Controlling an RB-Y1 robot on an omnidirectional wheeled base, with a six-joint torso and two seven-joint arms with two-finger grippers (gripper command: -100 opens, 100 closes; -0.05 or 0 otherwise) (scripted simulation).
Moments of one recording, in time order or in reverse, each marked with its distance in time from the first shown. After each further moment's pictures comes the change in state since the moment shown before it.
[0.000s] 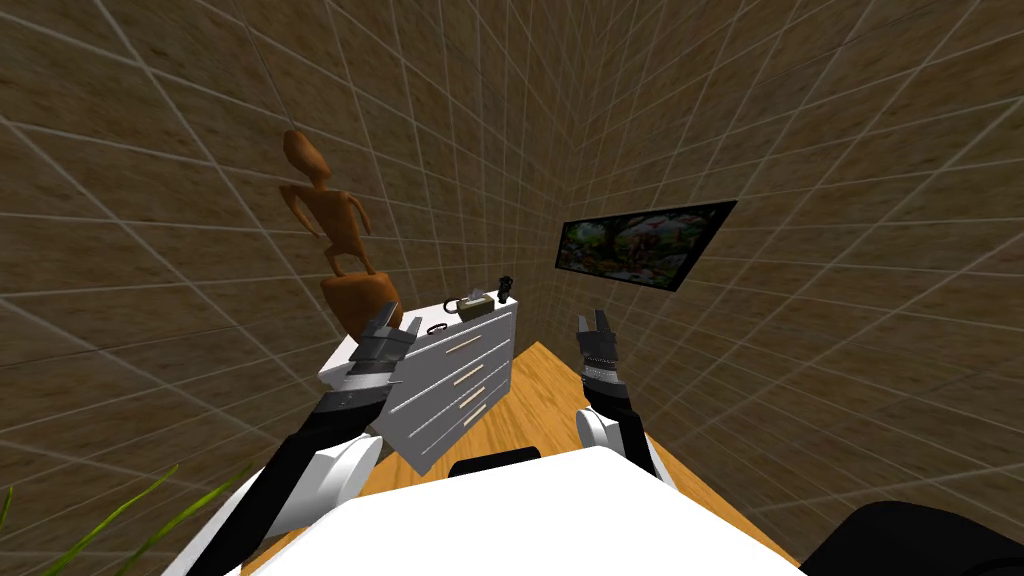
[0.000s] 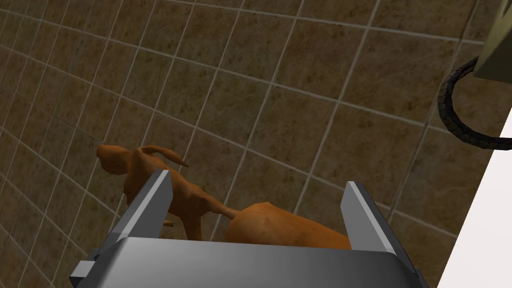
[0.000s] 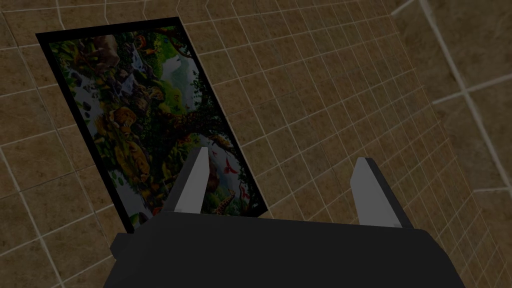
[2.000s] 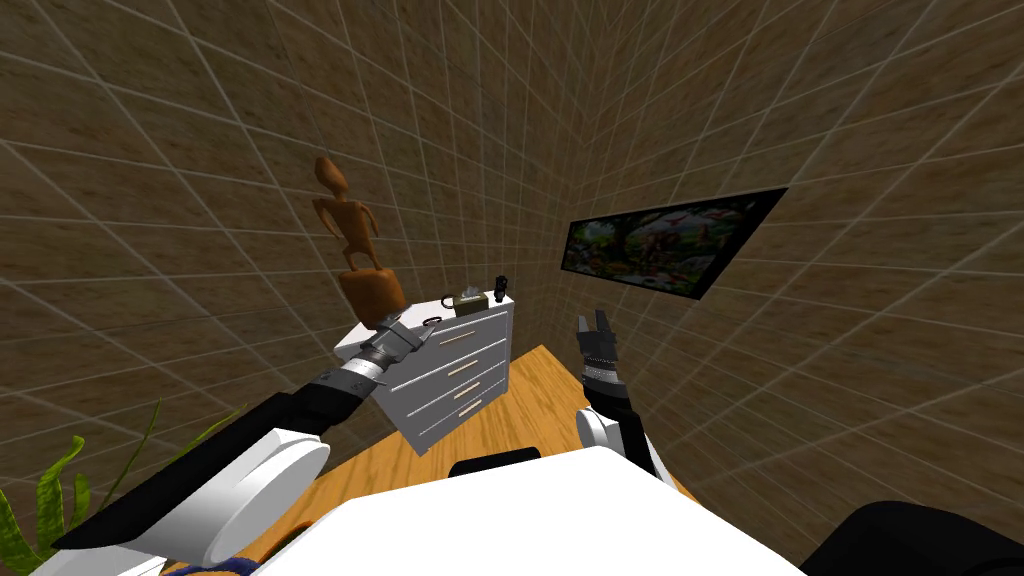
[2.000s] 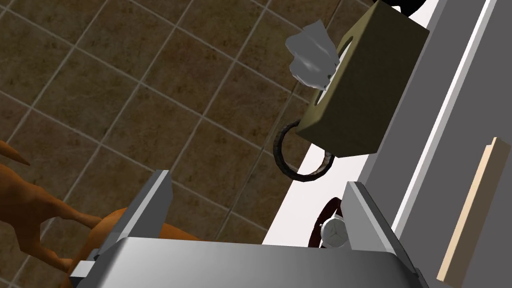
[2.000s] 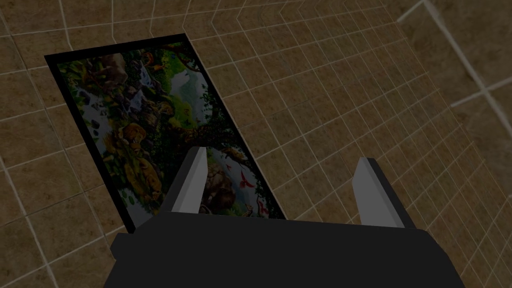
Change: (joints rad) left arm -0.034 0.320 0.101 -0.123 0.432 0.508 0.339; right arm 0.000 0.000 0.000 0.000 0.000 0.000 0.000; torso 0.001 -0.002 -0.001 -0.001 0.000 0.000
